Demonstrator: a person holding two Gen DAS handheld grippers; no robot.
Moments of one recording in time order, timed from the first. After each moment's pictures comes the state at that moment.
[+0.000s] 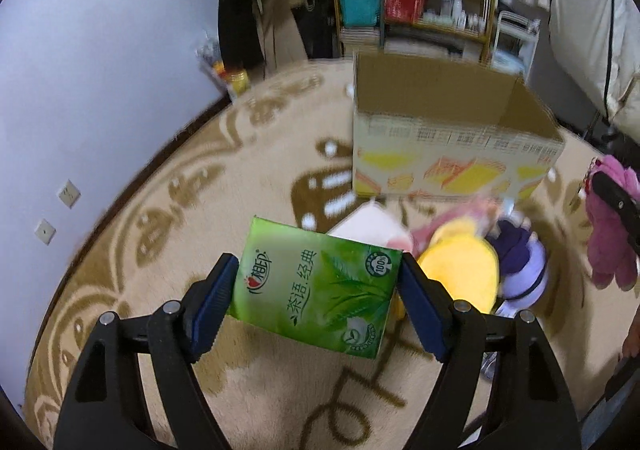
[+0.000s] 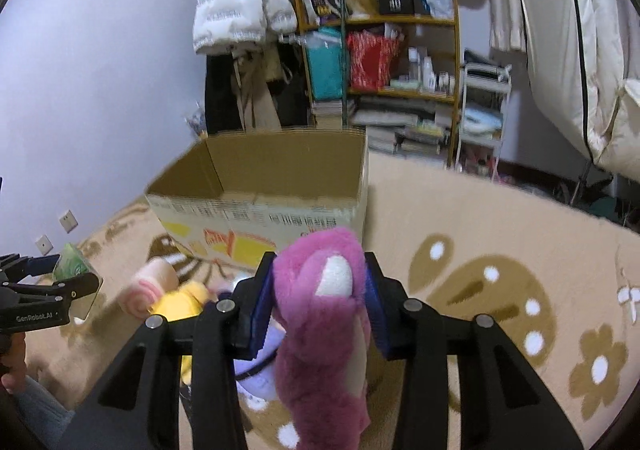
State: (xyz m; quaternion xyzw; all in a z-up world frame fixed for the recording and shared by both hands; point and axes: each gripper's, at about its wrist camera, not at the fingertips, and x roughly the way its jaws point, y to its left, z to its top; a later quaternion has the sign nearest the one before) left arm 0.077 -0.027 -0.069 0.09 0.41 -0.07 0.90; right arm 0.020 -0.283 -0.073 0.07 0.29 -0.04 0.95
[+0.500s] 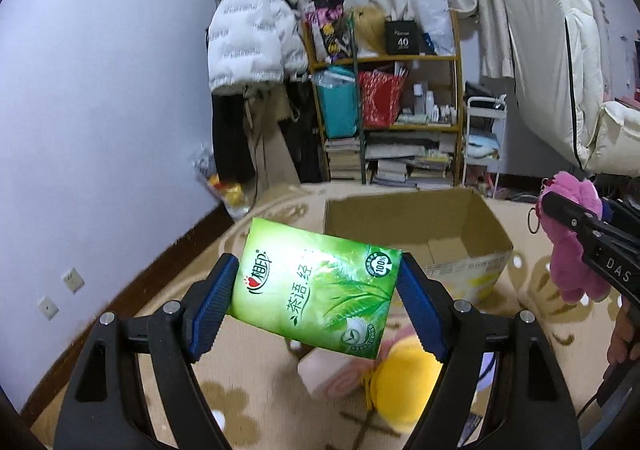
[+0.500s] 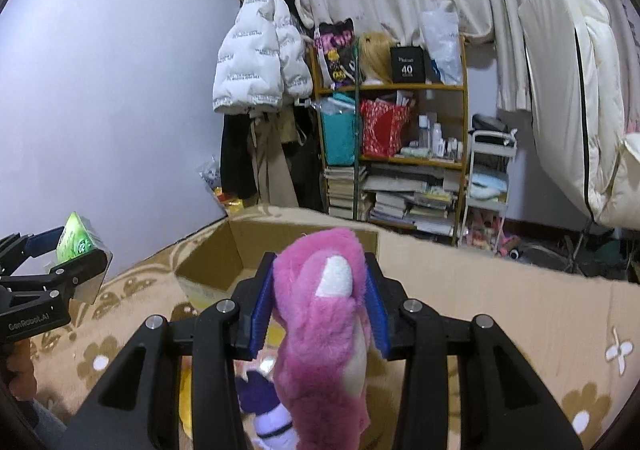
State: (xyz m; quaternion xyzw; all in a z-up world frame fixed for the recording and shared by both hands) left arm 0.064 -0.060 0.015 0.11 0.24 -0.11 0.96; right arm 0.034 -0.277 -0.009 0.05 0.20 -0.03 0.98
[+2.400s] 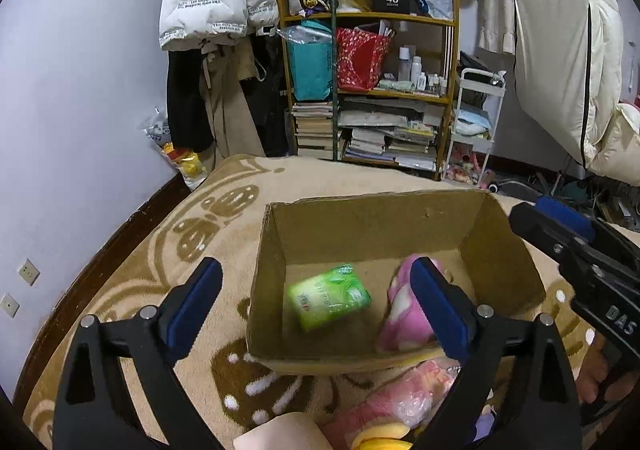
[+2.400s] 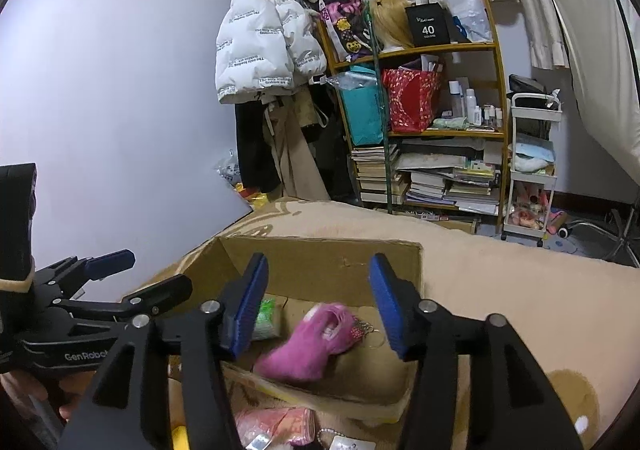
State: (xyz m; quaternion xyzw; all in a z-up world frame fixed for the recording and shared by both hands) left arm 0.189 -0.120 -0.035 0.09 0.32 -0.15 0.93; right arm 0.137 -0.307 -0.058 0.12 0.23 0.03 0.96
